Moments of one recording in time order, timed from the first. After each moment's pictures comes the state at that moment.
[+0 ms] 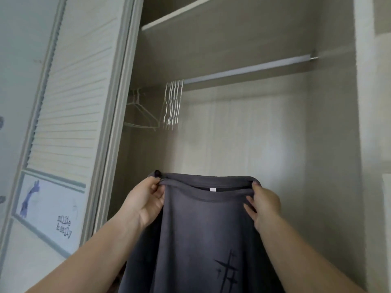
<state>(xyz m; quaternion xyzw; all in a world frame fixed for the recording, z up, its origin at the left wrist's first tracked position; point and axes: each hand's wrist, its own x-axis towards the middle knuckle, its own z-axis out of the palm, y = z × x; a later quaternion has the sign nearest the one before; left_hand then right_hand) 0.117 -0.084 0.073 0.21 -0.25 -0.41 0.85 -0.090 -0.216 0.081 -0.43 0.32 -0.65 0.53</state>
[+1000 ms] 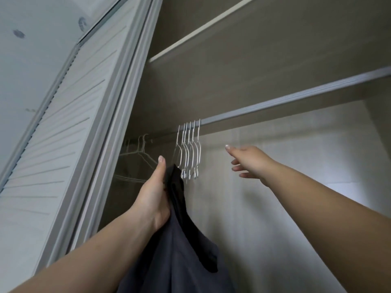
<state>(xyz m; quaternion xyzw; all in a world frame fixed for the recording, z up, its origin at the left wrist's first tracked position) 0.263 -0.248 0.244 0.23 -0.46 -0.29 0.81 0.097 -0.353 0.331 -0.77 0.24 -0.54 0.23</state>
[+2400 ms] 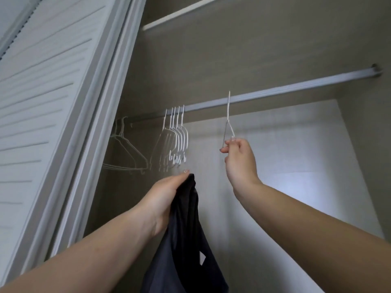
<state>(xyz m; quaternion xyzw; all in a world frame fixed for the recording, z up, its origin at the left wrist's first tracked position) 0.301 -0.279 0.227 0.33 -0.54 -0.32 0.70 0.165 -0.337 0.286 -0.62 0.15 -0.74 0.20</state>
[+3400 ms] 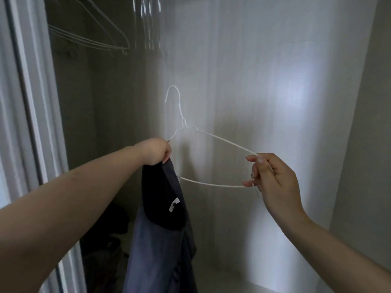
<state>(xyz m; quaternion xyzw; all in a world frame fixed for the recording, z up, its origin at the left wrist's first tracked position) 0.322 -0.356 0.061 0.71 -0.70 0.07 0.06 0.036 -0.323 -0.015 -0.68 0.25 -0.66 0.22</state>
